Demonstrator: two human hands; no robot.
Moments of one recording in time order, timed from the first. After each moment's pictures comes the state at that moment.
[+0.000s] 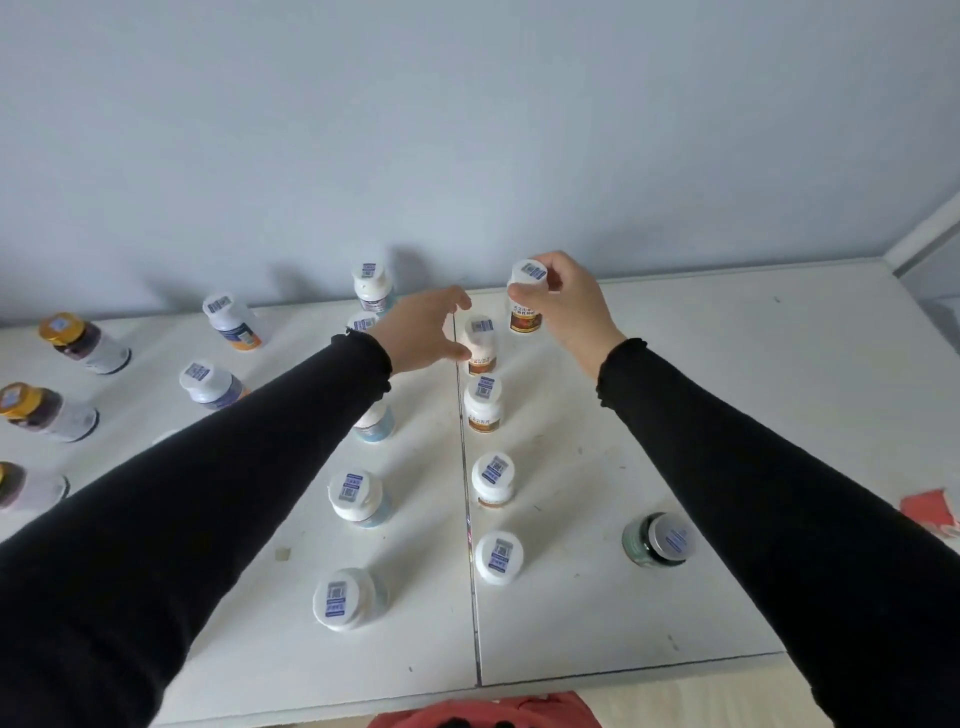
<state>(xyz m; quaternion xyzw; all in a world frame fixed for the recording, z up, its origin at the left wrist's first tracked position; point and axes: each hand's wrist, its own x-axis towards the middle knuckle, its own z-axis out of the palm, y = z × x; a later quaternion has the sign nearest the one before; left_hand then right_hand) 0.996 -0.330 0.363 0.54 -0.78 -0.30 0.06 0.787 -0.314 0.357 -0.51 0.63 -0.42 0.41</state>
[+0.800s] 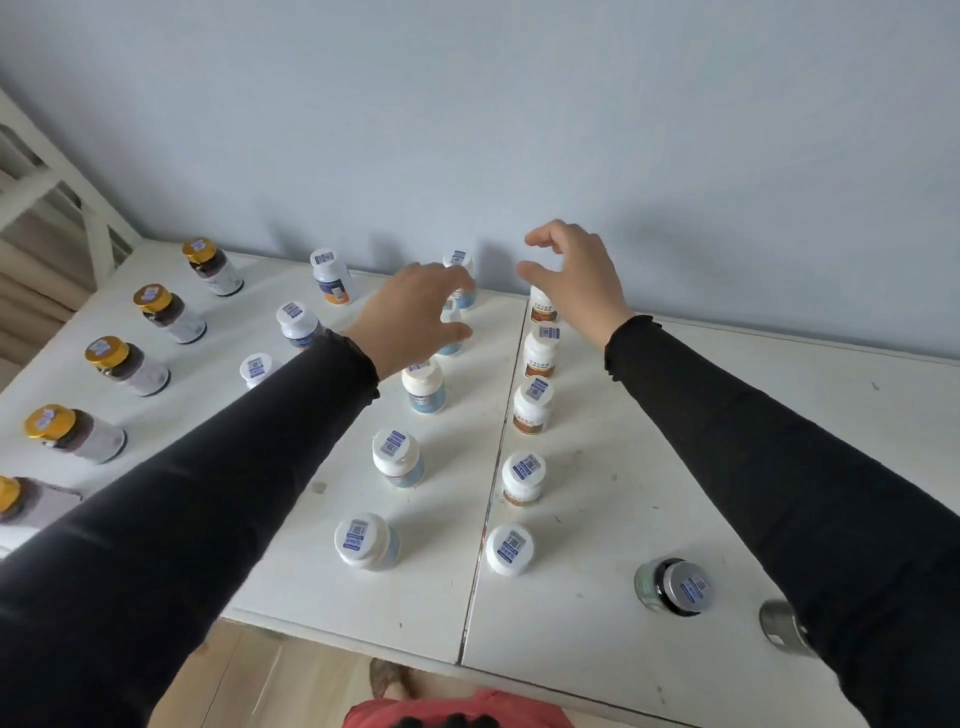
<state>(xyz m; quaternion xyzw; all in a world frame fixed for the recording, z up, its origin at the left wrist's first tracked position) 1.048 -0.268 0.412 0.64 -0.75 -0.12 0.11 0.840 -0.353 0.383 -0.75 0.54 -0.30 0.25</state>
